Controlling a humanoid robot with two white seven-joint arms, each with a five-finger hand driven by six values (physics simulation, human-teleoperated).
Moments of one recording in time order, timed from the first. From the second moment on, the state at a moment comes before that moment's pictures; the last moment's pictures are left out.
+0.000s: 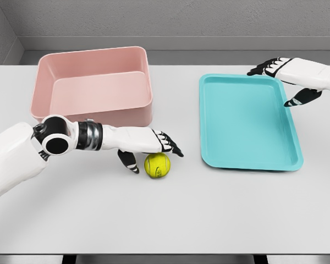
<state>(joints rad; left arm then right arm) -0.75 0.58 -0.97 -1.51 -0.27 -0.44 -0.61 -0.82 -0.95 0.79 -1.28 0.20 -0.61 0.38</state>
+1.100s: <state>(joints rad) -0.74 0.59 -0.96 -1.52 -0.27 -0.51 -0.61 -0.82 -0.95 0.79 -1.28 0.20 -0.61 0.38</state>
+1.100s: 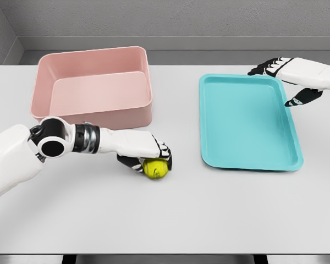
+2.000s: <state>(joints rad) -0.83 0.67 -0.89 -1.51 -0.13 -0.58 -0.61 -0.82 -0.96 0.79 -1.28 0.20 -0.61 0.38</state>
